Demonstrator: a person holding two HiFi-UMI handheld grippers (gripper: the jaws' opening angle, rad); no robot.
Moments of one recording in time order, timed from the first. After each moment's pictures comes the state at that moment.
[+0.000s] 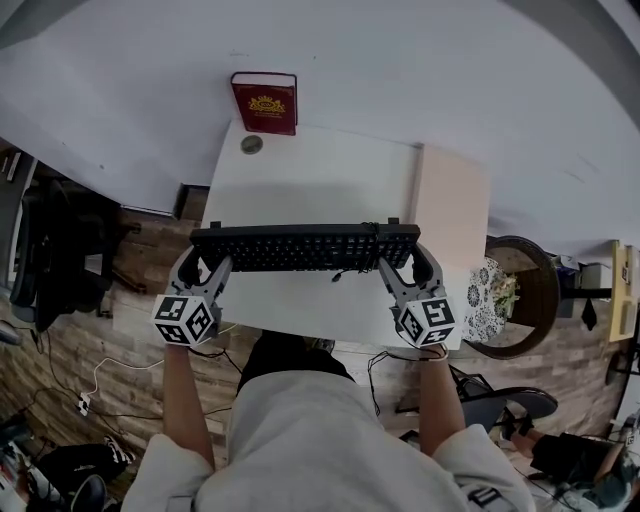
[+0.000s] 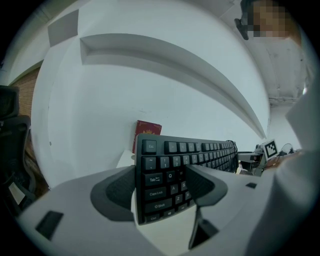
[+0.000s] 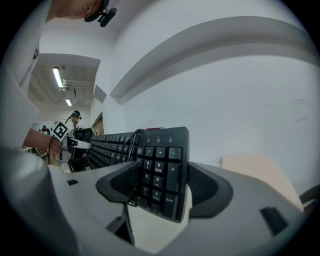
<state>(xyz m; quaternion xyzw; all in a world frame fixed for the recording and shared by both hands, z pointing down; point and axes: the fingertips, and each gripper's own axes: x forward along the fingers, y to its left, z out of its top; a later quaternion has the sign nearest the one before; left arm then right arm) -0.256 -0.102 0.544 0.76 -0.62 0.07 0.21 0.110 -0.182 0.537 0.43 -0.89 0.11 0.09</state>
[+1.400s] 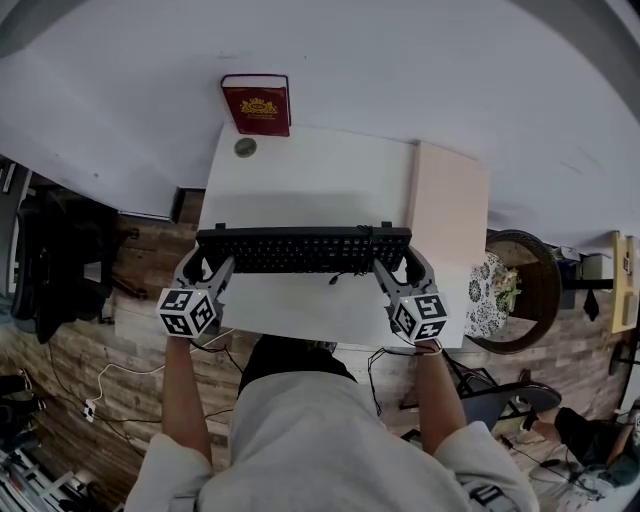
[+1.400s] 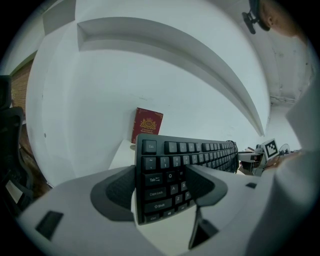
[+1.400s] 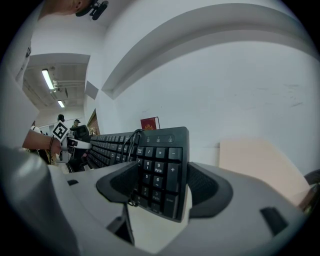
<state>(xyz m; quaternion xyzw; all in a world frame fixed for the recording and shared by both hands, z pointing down) -0.256 -0.120 0.585 0.76 -0.59 0.10 0.25 0.112 -0.184 0.584 0.44 -0.87 0.17 0.12</state>
